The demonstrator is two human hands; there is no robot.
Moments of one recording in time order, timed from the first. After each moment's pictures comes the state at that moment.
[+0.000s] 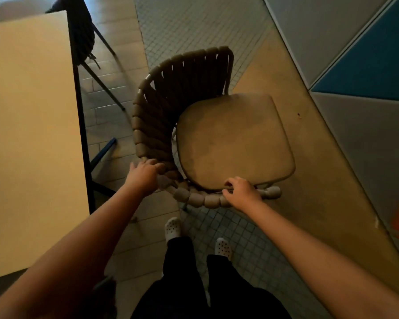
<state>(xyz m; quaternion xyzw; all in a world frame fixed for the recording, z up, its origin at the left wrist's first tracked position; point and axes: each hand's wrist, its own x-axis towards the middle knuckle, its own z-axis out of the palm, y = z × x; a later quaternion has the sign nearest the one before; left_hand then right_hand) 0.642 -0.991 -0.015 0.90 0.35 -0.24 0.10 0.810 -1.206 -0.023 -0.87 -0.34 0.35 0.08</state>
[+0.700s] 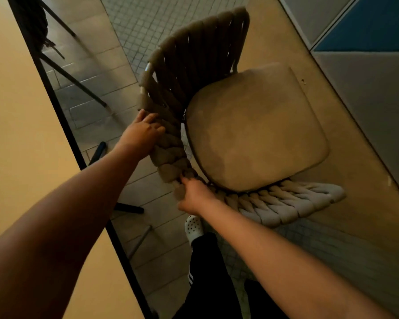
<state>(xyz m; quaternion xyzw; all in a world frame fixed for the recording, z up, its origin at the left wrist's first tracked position) 0.710 -0.784 -0.062 0.96 0.04 -0.25 -0.11 0.711 -0.986 -0.080 -0.80 -0.30 0.50 0.14</state>
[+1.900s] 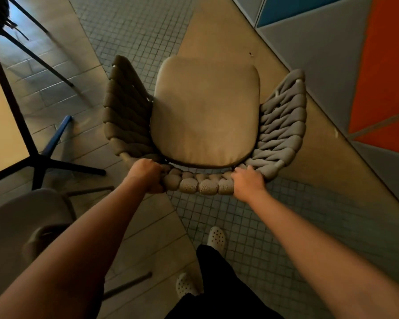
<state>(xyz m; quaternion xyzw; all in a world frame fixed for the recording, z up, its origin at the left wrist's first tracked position) 0.560 -1.239 -0.070 0.93 0.08 -0.35 -0.05 0.675 -1.476 -0.071 -0.88 -0.36 0.28 -0.15</state>
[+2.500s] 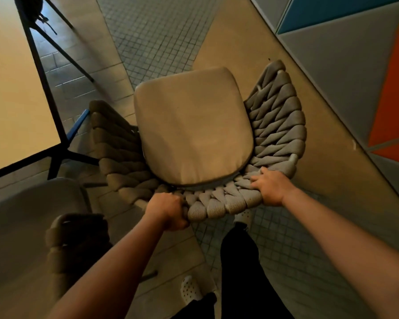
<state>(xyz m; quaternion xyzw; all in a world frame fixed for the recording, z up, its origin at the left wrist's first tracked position) 0.474 -1.278 -0.088 0.93 0.11 -0.34 0.07 0.688 -1.486 -0.071 -0.75 -0.55 0.30 -0.19</state>
